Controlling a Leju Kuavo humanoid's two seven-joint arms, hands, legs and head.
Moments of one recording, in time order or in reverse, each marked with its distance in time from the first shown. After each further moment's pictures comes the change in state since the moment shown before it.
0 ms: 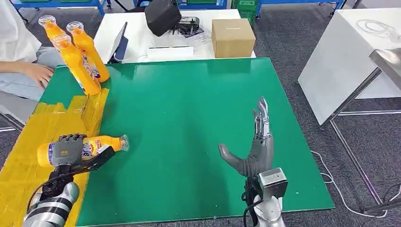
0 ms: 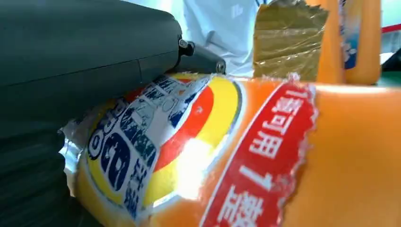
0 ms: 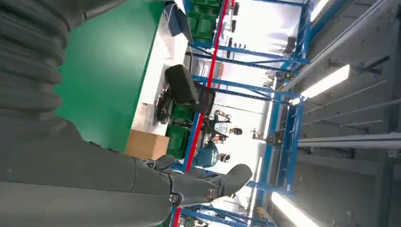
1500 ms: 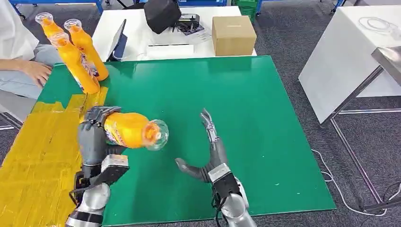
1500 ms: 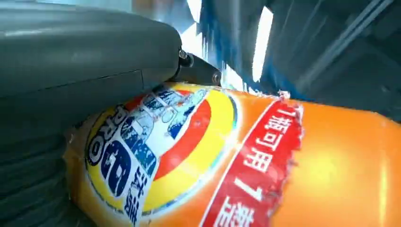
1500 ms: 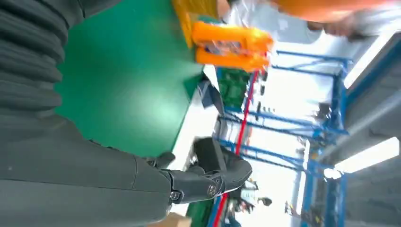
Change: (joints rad) left arm 0.221 -0.264 -0.229 -0.740 0.516 0.173 -0.457; right arm -0.080 0.050 0.163 0.280 0.017 0.000 0.007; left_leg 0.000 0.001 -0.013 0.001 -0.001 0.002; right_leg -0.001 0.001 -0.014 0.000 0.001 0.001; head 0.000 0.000
